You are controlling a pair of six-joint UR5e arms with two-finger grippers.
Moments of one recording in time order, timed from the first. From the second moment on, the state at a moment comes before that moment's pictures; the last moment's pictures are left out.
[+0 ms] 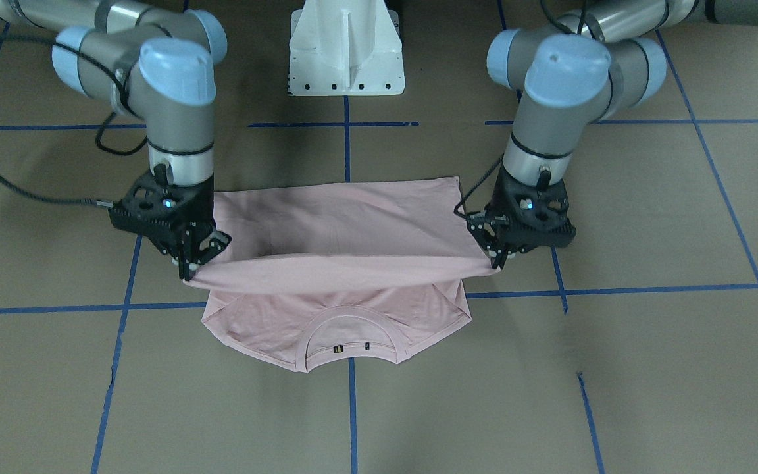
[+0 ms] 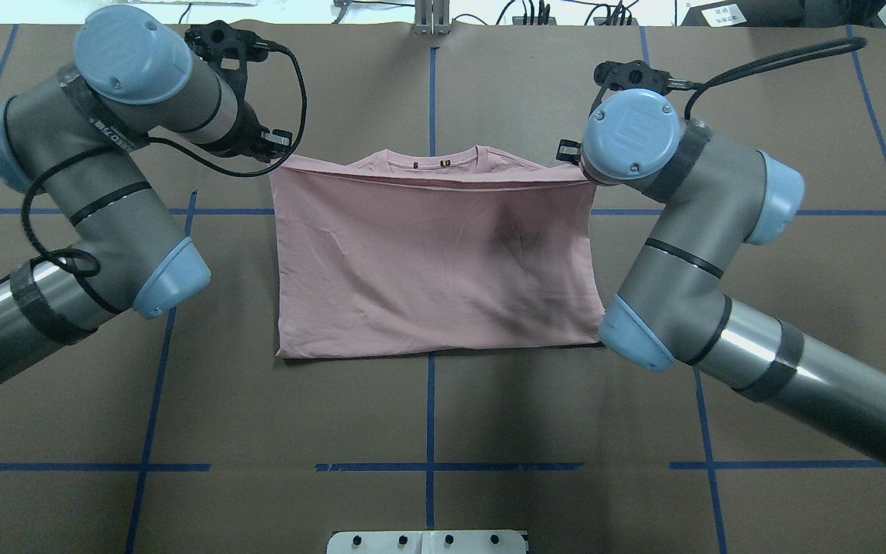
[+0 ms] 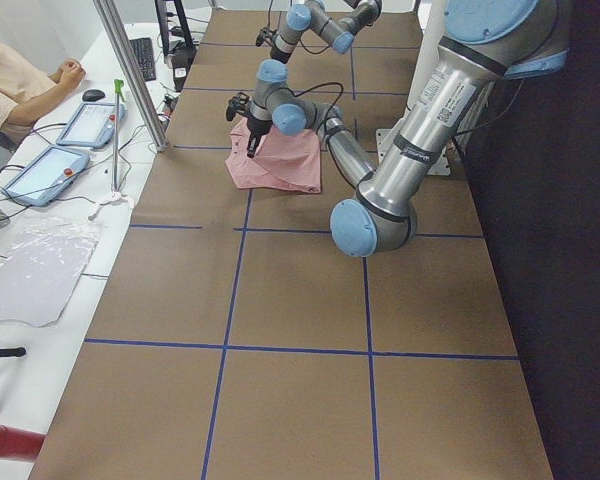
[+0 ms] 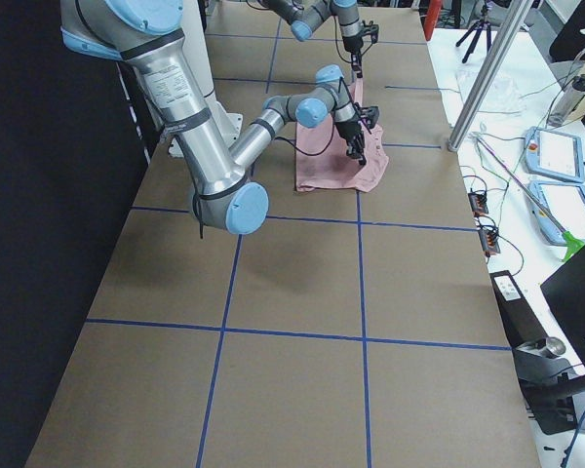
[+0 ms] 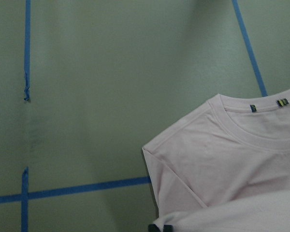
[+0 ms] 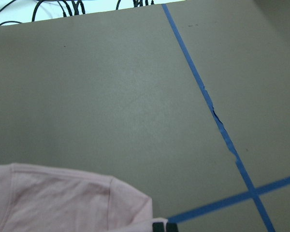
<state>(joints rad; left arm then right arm) -0.81 -2.18 -1.58 -1.81 -1.84 -0.89 0.70 -0.97 1.60 -1.51 1.51 1.33</state>
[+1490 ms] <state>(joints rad) -0.67 -1.92 -1.79 -2.02 -1.82 -0.92 0.86 -1.04 1.50 -1.24 1.84 1.04</state>
